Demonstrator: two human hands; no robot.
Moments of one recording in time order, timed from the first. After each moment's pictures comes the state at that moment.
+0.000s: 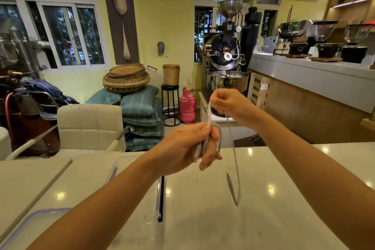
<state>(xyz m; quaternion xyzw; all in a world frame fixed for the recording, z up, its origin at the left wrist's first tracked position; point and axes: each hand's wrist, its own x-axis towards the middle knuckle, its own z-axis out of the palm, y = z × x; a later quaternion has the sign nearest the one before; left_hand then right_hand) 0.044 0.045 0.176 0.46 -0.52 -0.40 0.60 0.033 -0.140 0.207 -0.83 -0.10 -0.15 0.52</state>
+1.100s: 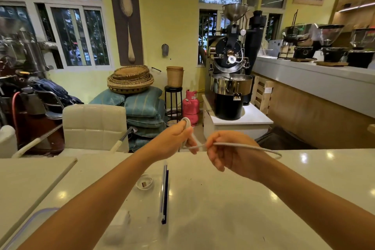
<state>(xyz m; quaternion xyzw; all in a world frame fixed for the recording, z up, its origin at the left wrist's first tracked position) 0.089 0.047 0.166 0.79 -0.42 -0.12 0.43 -0.016 -0.096 0.165 -0.61 -0.09 0.04 0.79</state>
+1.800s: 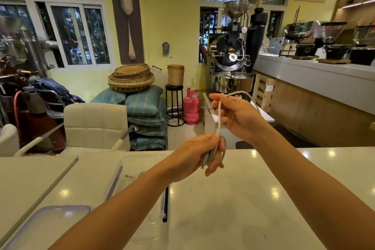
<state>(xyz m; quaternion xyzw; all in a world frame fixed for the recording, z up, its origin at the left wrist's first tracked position) 0.050 0.032 0.150 0.56 -0.49 -0.33 0.58 0.022 -0.113 0.199 -0.57 0.00 -0.14 0.81</state>
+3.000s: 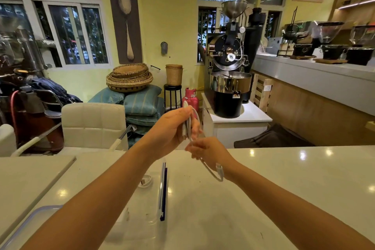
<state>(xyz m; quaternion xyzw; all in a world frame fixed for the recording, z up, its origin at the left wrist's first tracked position) 0.074 0.046 0.182 0.54 -0.39 -0.27 0.69 0.021 -0.070 0.132 -0.86 0.03 -0.12 0.49</state>
